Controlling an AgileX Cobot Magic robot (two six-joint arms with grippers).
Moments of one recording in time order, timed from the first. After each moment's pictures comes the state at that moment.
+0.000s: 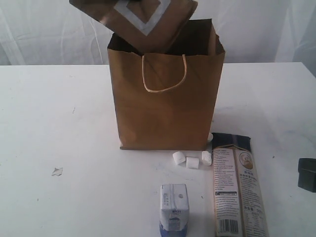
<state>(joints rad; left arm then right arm) -0.32 1.87 -2.17 -0.84 1.32 1.02 -0.10 0.65 -0.36 0.70 0.62 -0.54</state>
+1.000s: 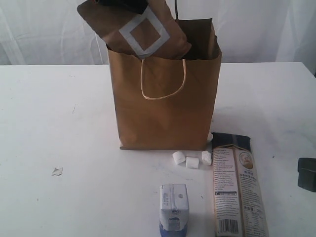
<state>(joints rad) -0.32 1.92 -2.17 -0.84 1.32 1.04 -0.10 0.65 -0.36 0.70 0.62 -0.54</state>
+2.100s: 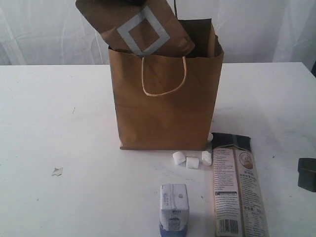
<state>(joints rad) -0.32 1.91 -2.17 -0.87 1.32 1.08 -0.10 0.65 -0.36 0.70 0.62 -0.54</state>
